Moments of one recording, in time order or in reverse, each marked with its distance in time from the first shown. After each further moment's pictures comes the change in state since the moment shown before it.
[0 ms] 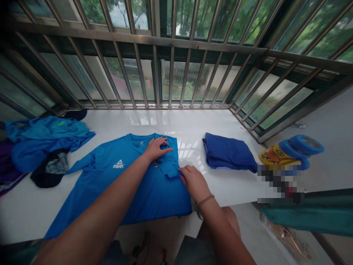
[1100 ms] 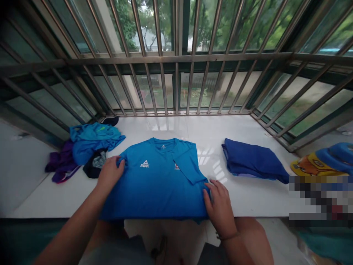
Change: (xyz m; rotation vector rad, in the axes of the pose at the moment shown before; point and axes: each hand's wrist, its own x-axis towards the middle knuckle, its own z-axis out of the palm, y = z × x) left_hand -0.213 -0.119 -0.170 0.443 0.393 -0.517; right_hand -0.064 -0.008 0.050 0.108 0.506 0.073
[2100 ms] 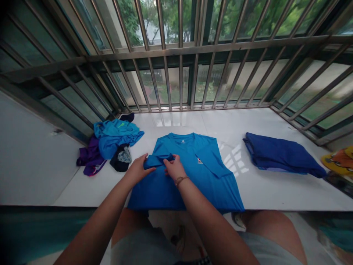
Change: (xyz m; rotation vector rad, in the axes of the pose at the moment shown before) left_hand -0.007 -0.023 -0.015 -0.293 -0.273 0.144; right_hand 0.124 -0.248 0.169 0.950 -0.504 0.864
